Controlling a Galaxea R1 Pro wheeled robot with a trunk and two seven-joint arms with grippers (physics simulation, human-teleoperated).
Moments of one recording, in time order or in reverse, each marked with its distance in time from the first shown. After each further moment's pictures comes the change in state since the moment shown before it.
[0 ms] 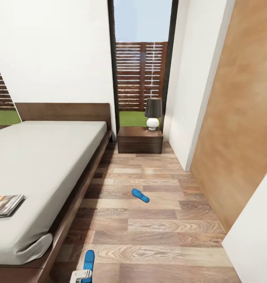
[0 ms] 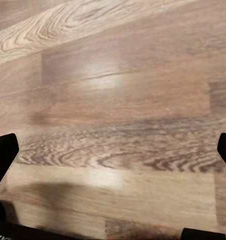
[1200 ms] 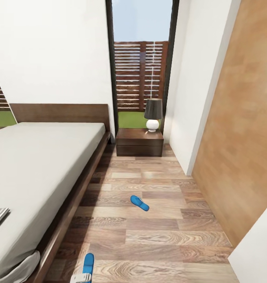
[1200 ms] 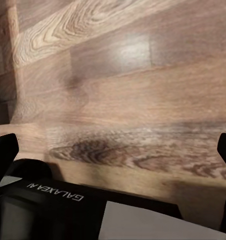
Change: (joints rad) left arm 0.017 0.000 0.002 0.000 -0.001 0.000 -0.001; right arm -0.005 -0.005 -0.009 0.089 0.002 0.096 0.147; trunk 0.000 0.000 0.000
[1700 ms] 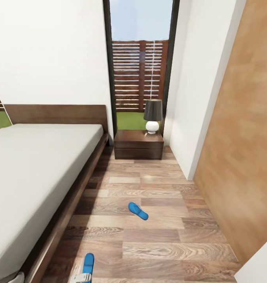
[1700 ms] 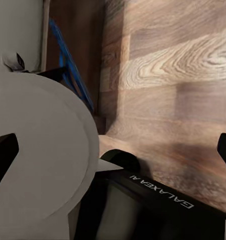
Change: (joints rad) left arm 0.000 0.000 0.000 0.000 0.001 0.000 0.000; right arm 0.000 0.000 -0.001 0.000 -0.005 0.000 0.427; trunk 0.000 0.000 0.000
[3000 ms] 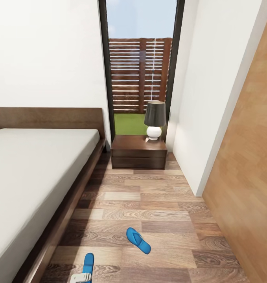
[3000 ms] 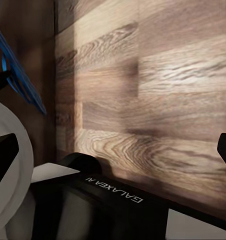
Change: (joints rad) left arm 0.000 0.000 0.002 -0.002 0.000 -0.002 -0.001; right arm 0.000 0.000 -0.005 -0.003 0.002 -0.003 -0.189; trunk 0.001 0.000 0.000
